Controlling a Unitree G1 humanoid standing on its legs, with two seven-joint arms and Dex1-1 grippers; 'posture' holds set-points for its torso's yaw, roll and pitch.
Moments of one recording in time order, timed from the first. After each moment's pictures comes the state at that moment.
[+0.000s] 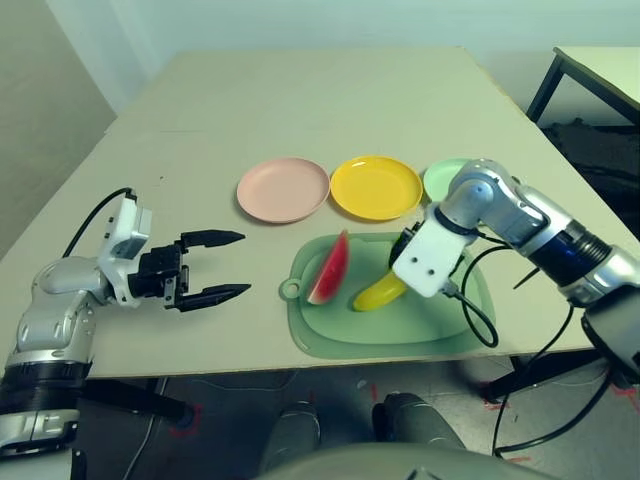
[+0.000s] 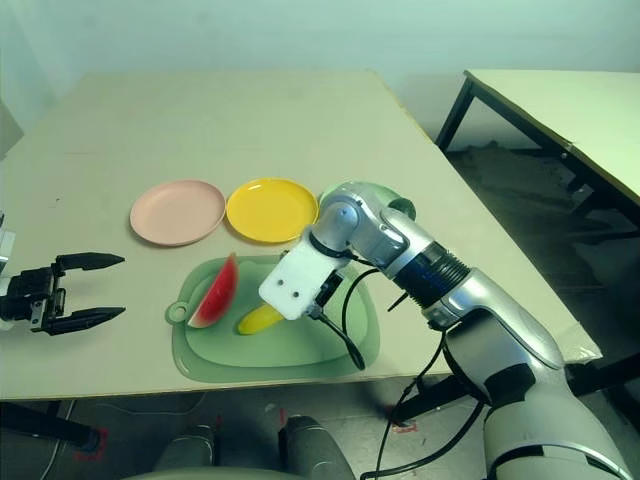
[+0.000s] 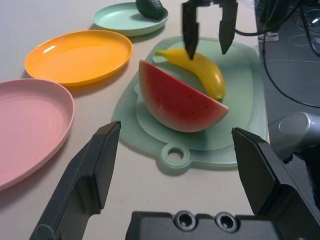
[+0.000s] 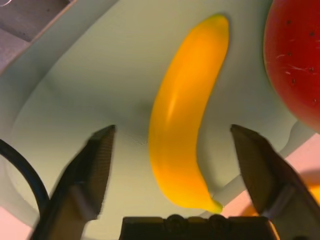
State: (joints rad) left arm -0.14 0.84 0.22 0.20 -0.55 0.02 -1.51; right arm -0.97 -0.60 0.77 0.28 -0.20 -0.33 1.60
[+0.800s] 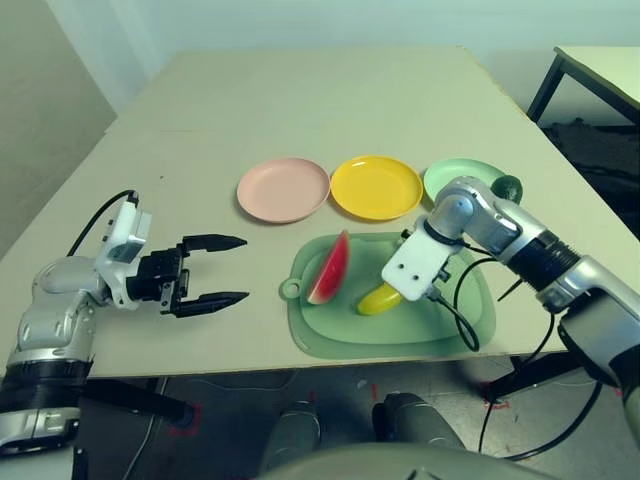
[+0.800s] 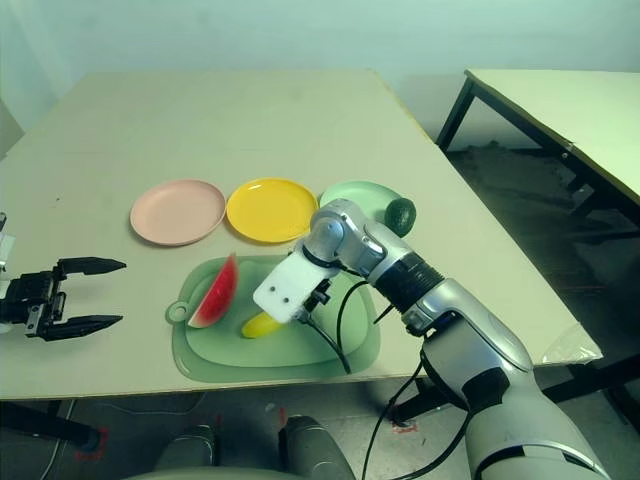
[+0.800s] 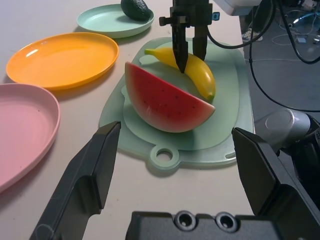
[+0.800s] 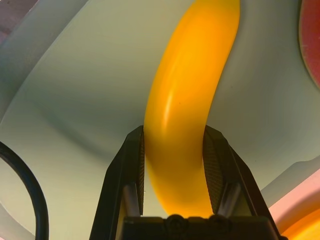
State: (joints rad) left arm -0.15 0.83 0.22 0.23 -0.55 0.01 -1.56; right arm -0.92 -0.55 0.75 0.36 -0.27 -0.34 1.58
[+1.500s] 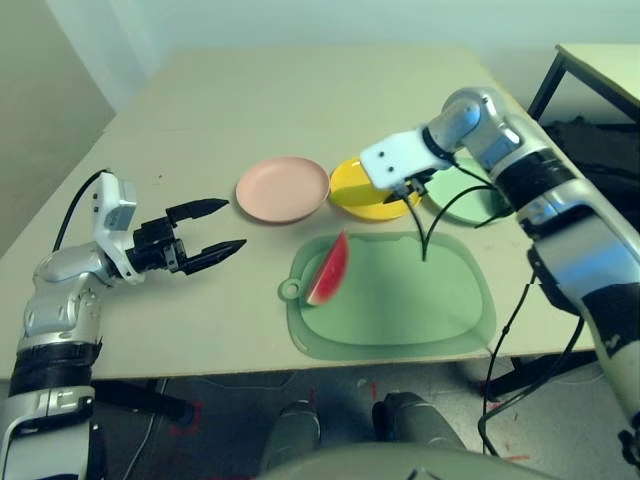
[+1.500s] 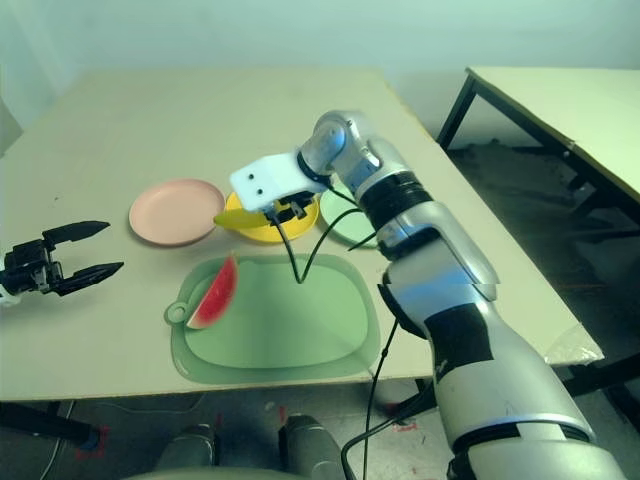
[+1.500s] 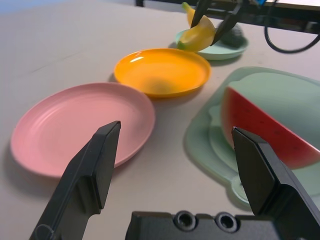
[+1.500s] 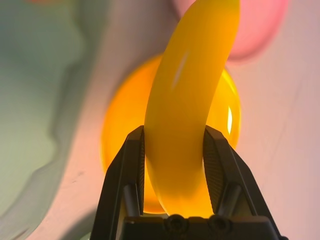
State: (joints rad) left arm -0.25 0.78 0.27 0.28 -0.52 0.10 -1.23; right arm -1.38 -0.31 0.60 1.22 -0.39 -0.37 1.08
